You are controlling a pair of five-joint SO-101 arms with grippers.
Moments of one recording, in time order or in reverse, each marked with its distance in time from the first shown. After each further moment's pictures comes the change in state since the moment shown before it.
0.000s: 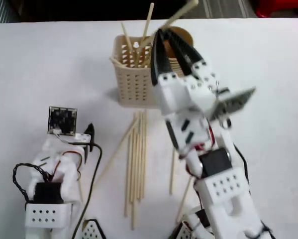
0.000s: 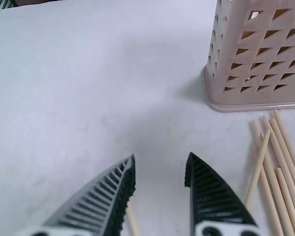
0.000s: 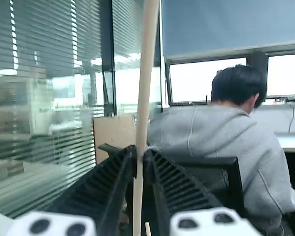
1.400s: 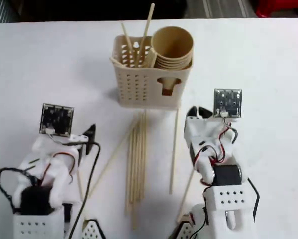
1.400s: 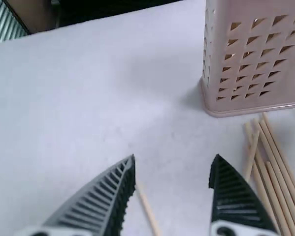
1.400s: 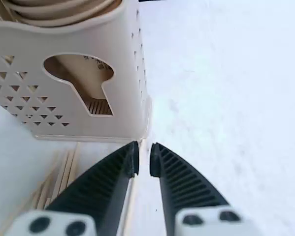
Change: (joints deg) left arm 0.0 1.4 -19.0 17.6 -5.8; right arm 17.6 -16.0 26.9 40.7 0.0
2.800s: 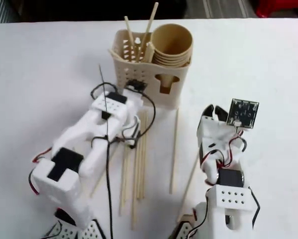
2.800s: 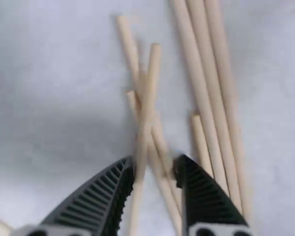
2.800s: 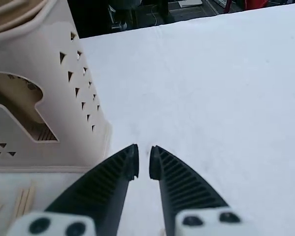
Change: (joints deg) left arm 21.5 99.3 -44.7 2.1 13.9; right arm 8.9 -0.2 9.3 -16.2 0.0
